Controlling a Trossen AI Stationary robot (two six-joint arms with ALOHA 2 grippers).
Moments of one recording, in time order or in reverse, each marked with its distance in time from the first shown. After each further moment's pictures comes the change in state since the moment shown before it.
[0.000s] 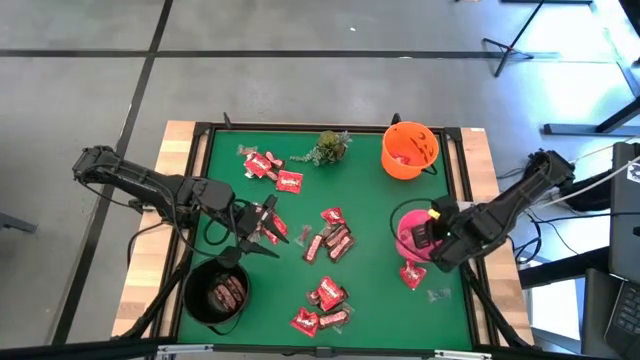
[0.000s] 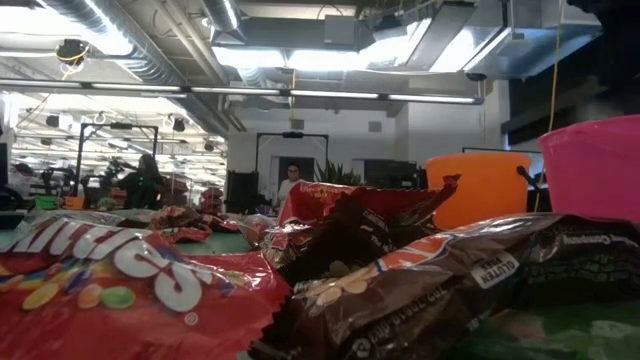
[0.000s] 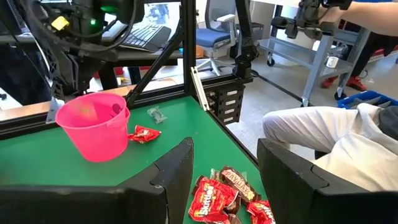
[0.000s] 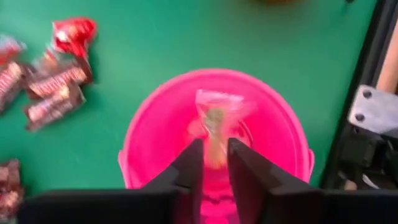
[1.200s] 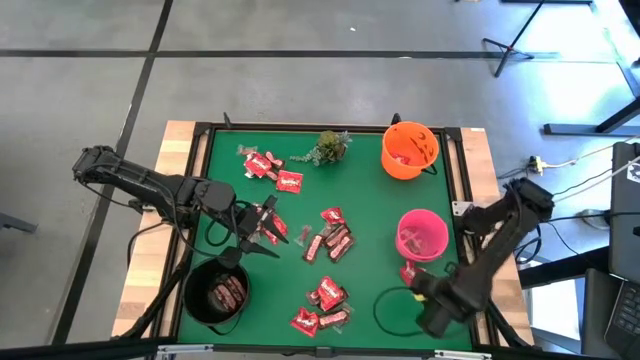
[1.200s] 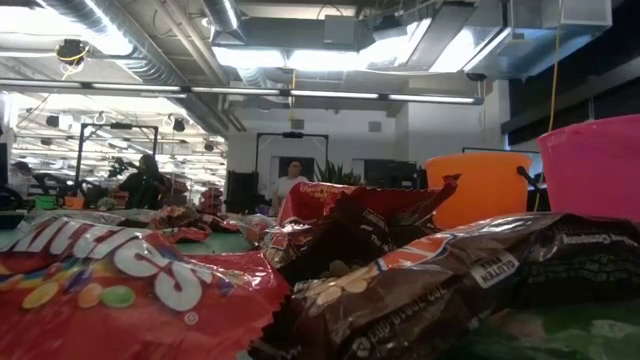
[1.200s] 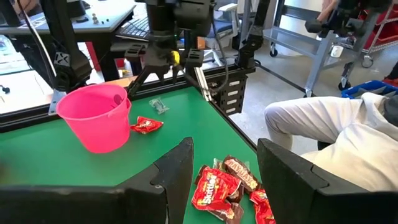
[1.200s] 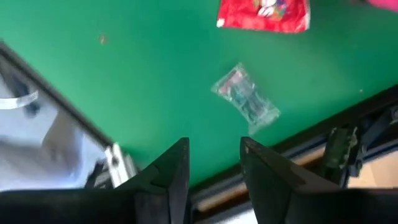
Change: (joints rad) left arm 0.000 0.000 -0.001 -0.040 -0.012 0.018; right arm 0.232 0.431 0.178 0.258 -0.578 -0.425
